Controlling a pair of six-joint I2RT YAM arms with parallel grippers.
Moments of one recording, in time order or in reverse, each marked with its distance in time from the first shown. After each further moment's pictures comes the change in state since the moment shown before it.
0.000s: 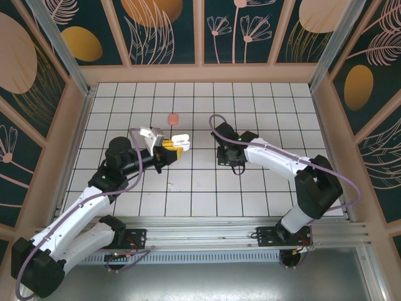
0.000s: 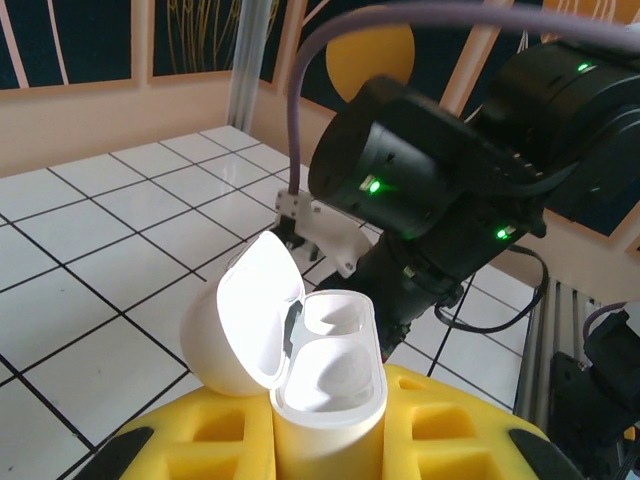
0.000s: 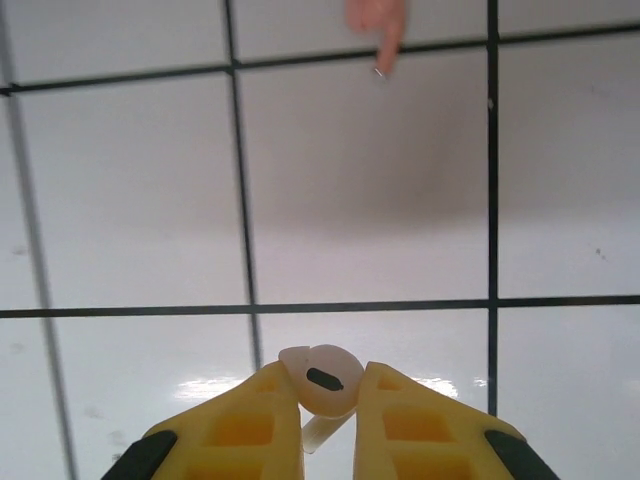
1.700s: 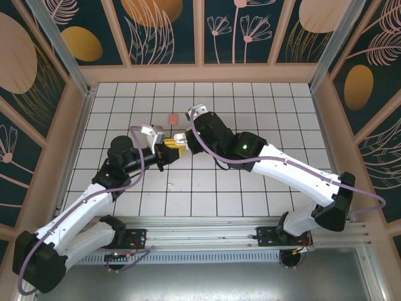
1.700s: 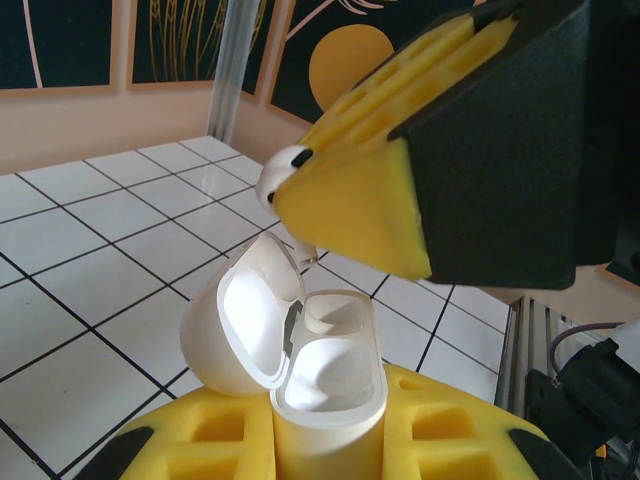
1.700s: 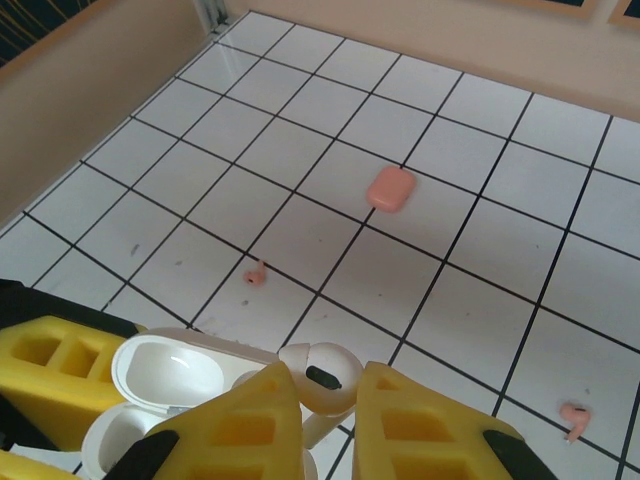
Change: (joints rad) left arm 0.000 0.050 -0.010 0.101 0.035 -0.064; right arm 0.328 -0.131 0.349 0.138 0.201 -0.404
